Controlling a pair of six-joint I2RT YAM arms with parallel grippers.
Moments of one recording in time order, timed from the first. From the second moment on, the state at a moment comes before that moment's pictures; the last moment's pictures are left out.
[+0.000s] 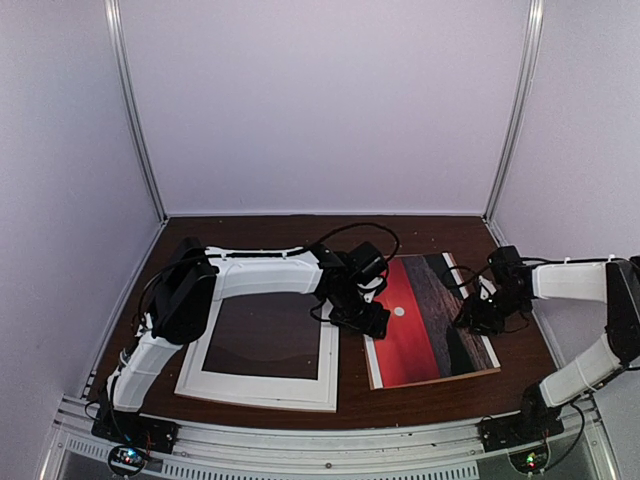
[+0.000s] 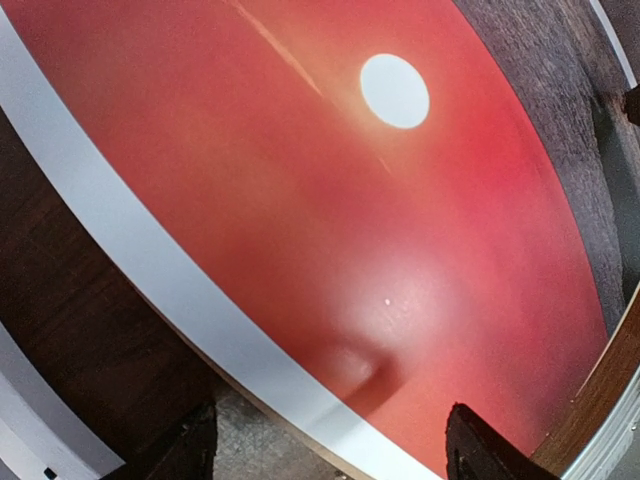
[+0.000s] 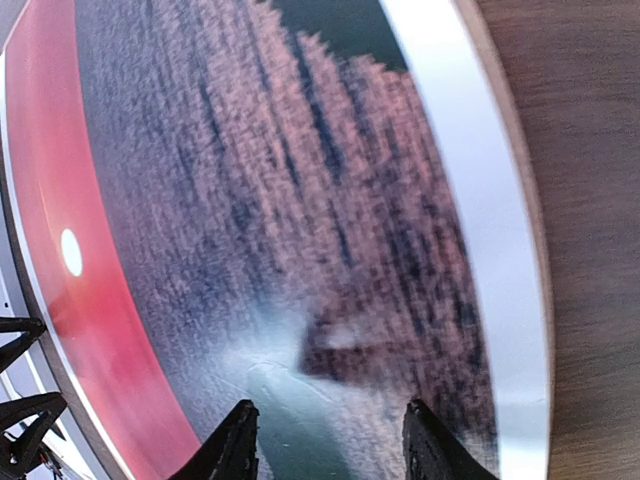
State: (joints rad) left arm -1.04 2.40 2.00 -0.72 0.16 -0.49; right arm 0.11 1.41 0.66 -0.47 -0.29 0.46
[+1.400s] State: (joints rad) left arm -1.03 2.37 1.90 -0.58 0.21 -0.52; right arm 0.09 1.43 0.71 -0.60 -0.11 0.41
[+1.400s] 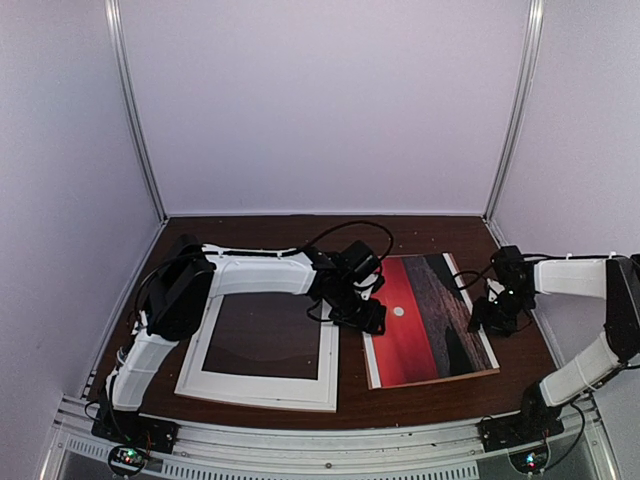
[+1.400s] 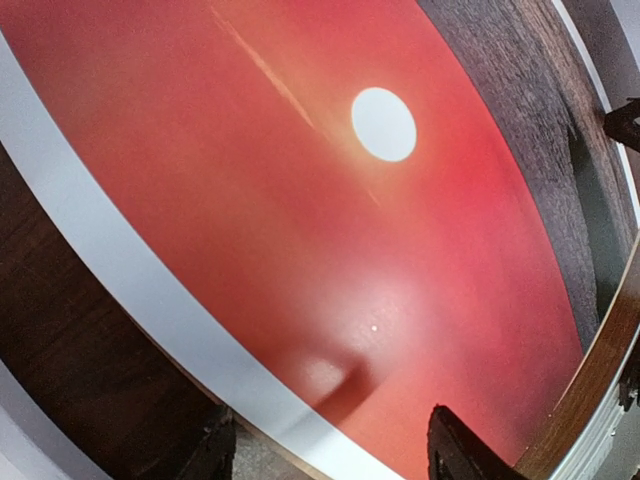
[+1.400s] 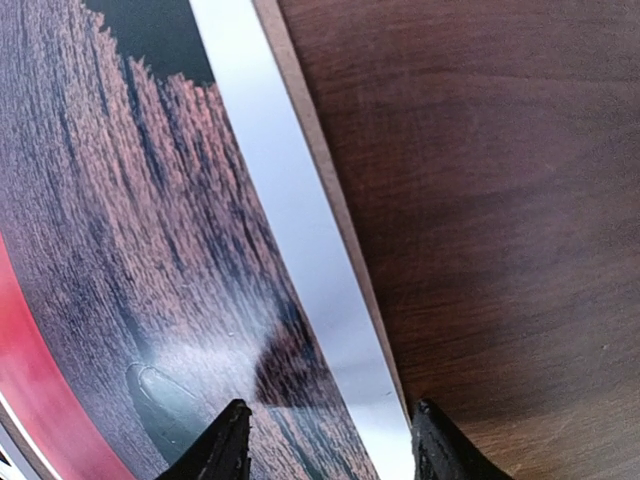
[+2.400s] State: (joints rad) left arm -0.99 2.35 1.85 -0.51 0.31 -0.60; right arm 0.16 1.24 0.57 -0.69 -0.10 0.54
